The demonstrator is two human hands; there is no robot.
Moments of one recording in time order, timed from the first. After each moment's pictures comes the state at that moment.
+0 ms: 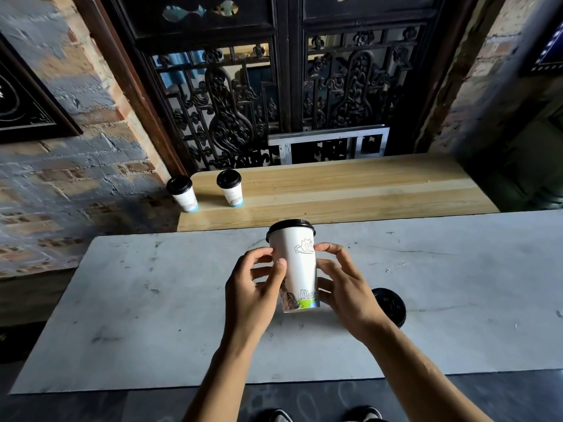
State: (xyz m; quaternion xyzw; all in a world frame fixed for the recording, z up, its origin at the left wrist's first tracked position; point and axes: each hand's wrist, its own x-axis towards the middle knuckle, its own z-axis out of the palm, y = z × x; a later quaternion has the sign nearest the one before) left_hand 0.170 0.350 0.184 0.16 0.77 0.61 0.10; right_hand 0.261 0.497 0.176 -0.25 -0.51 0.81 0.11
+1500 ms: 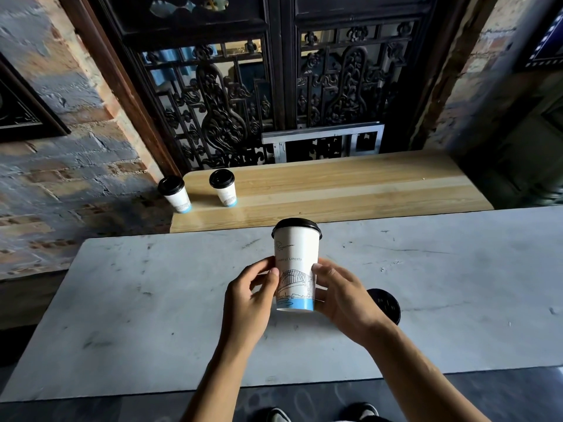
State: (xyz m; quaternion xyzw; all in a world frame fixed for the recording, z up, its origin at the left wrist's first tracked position) left_hand 0.171 0.356 0.169 0.15 0.76 0.62 0.14; right_hand 0.265 0.513 0.155 -0.23 -0.45 0.86 0.06
